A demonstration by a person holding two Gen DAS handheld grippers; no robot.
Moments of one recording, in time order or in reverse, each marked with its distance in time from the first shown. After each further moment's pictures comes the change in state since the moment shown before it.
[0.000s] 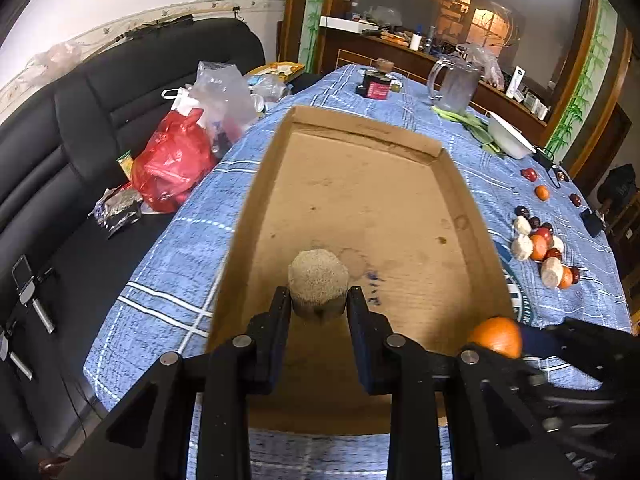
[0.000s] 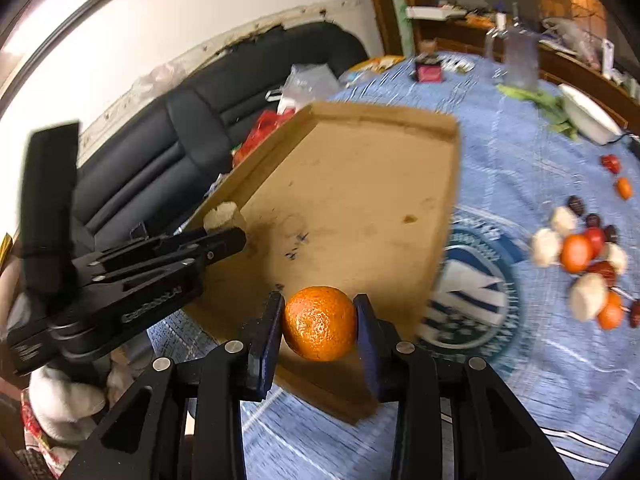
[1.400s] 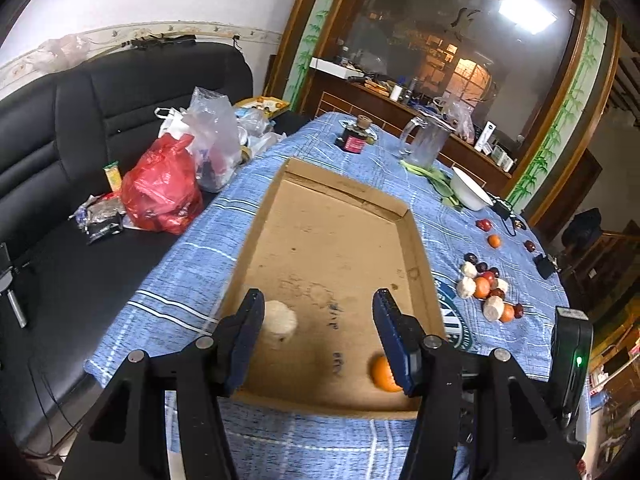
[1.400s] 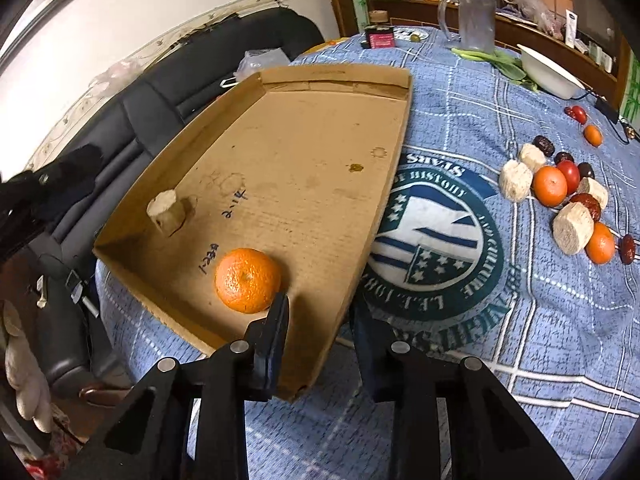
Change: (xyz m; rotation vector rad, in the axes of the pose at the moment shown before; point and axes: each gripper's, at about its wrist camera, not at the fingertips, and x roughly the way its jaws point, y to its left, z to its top) left arm -0.056 0.013 0.000 -0.095 -0.129 -0.175; right arm 0.001 -0.020 -0.034 0.094 0.023 -0.092
